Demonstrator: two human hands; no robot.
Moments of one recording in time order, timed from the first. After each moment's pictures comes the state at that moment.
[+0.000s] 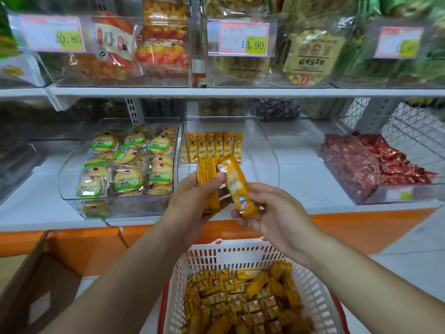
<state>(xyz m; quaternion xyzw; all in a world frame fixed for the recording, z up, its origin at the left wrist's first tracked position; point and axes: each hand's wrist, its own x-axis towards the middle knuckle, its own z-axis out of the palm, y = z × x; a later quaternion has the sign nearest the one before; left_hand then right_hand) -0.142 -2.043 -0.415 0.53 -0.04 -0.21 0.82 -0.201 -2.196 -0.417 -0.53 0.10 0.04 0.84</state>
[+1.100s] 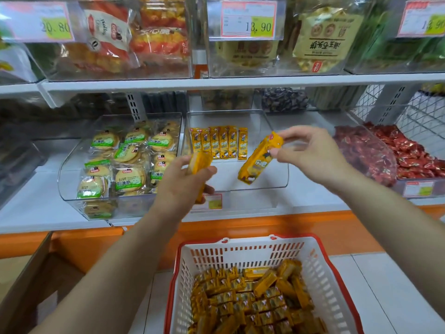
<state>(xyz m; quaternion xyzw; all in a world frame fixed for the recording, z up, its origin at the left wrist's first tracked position) -0.106 -2.028 -0.417 0.75 -0.03 -0.07 0.65 -0.126 -2.284 -0.397 -0.83 0.01 -0.16 0.53</state>
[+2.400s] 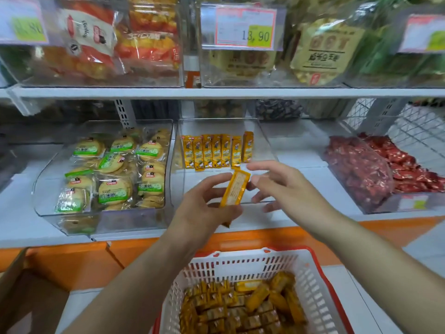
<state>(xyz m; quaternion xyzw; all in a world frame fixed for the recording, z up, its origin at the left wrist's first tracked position) -0.113 -2.057 -0.440 0.69 -0.12 -0.17 0.69 -0.153 -2.243 -0.405 -0.81 0.02 -0.04 0.59</state>
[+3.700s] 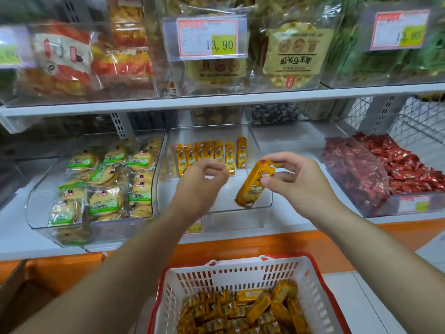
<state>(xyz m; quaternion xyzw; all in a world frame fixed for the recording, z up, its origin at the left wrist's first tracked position) -0.059 -2.102 -0.432 0.82 -0.13 -0.02 0.56 -0.134 -2.298 -0.420 -0.75 0.01 -0.16 0.64</state>
